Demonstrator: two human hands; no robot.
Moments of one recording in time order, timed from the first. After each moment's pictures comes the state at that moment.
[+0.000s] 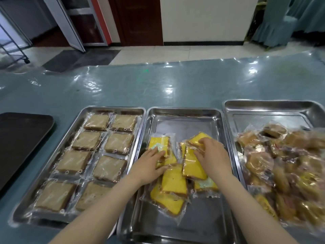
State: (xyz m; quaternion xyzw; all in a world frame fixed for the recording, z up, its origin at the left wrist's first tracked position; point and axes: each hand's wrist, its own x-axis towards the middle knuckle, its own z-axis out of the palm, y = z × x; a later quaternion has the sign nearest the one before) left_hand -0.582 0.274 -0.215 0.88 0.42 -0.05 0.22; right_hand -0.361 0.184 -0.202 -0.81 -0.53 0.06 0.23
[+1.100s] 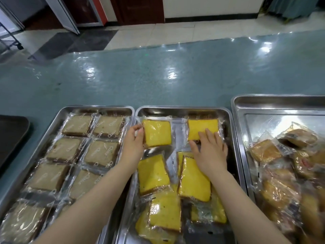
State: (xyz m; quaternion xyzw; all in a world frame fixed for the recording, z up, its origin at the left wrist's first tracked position) left_hand -0.515 0.362 -0.213 0.54 0.60 0.34 0.48; right_hand -0.321 0.263 -0.253 -0.84 -0.49 0.19 0.15
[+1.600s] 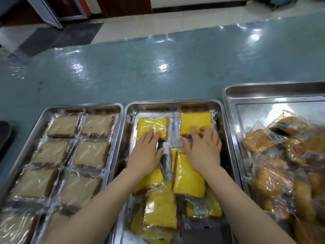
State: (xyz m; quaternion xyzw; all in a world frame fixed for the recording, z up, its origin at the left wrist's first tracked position) left_hand -0.501 0.347 -0.264 0.87 0.45 -0.01 0.17; right_hand -0.326 0.259 -0.257 -0.85 -0.48 0.13 0.13
